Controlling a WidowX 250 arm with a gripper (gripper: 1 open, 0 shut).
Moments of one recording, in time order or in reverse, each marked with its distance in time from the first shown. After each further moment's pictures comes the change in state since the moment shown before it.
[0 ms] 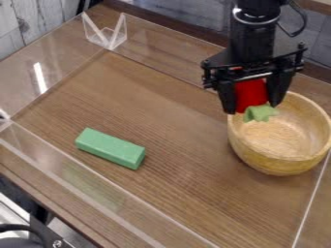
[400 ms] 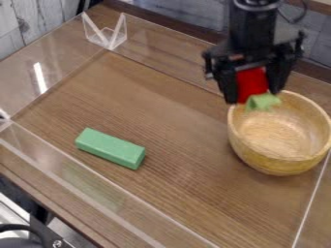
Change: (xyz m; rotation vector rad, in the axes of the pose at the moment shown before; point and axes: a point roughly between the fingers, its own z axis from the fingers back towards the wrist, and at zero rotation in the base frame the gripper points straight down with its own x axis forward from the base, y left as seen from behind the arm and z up) arm 0.022 0.005 0.016 -0.008 0.003 0.105
